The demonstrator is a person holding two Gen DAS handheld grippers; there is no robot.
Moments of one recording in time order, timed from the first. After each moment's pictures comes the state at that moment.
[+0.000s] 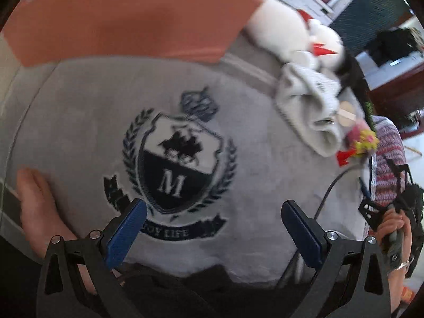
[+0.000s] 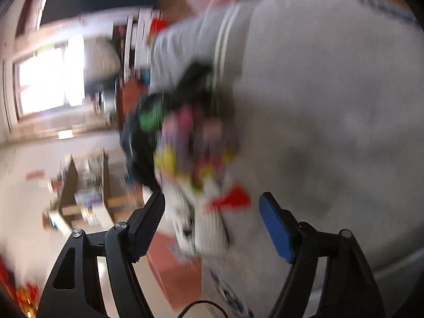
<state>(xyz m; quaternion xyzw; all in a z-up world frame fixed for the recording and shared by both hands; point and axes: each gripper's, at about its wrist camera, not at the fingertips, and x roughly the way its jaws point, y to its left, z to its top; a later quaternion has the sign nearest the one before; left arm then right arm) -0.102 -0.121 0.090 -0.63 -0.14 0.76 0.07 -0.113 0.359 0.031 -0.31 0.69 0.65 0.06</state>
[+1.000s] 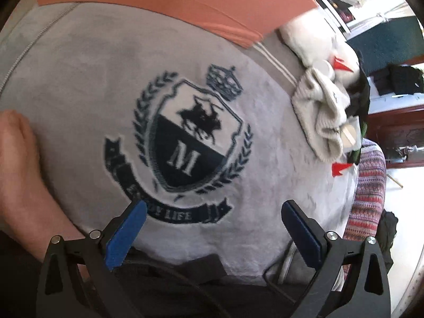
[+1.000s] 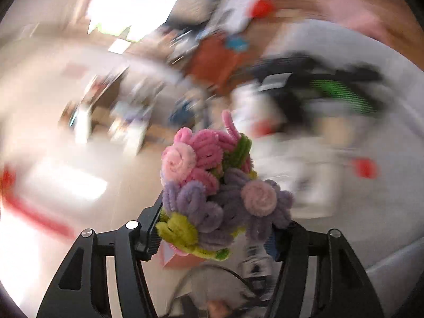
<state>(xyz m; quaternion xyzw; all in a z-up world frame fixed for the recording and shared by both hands) -0.082 -0.158 0.072 -0.64 -0.24 0.72 0.06 -0.173 0.164 0.247 -0.33 0.46 0.81 -0.16</state>
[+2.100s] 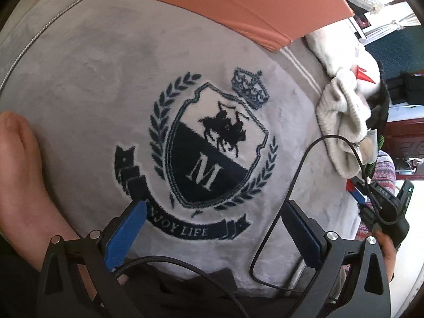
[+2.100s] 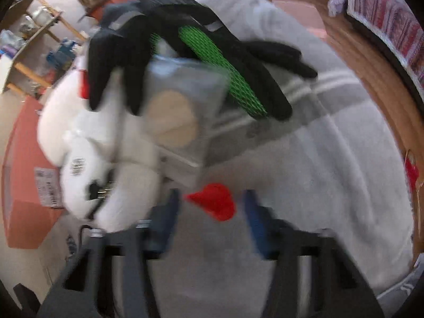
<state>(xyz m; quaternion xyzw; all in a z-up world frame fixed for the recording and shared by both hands) -0.105 -0.149 0.044 -0.66 -0.24 0.71 0.02 -0.207 0.260 0.052 -0.56 0.27 0.78 0.09</state>
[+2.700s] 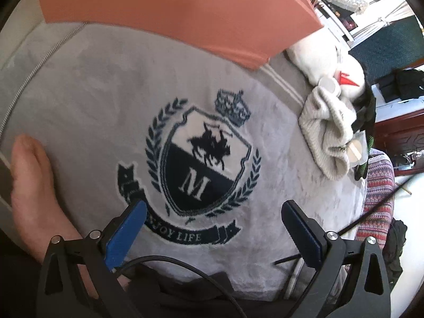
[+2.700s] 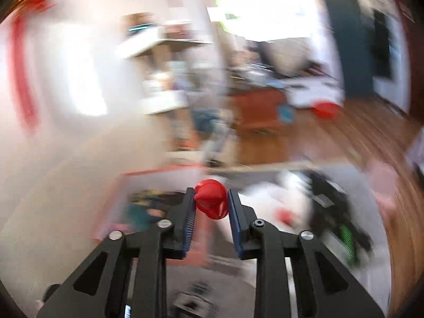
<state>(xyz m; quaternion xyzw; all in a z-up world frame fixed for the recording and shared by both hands) -0.105 -0.150 0.073 -0.62 -0.22 0.75 0.03 -0.186 0.025 0.372 -0.25 0.06 0.95 -0.17</state>
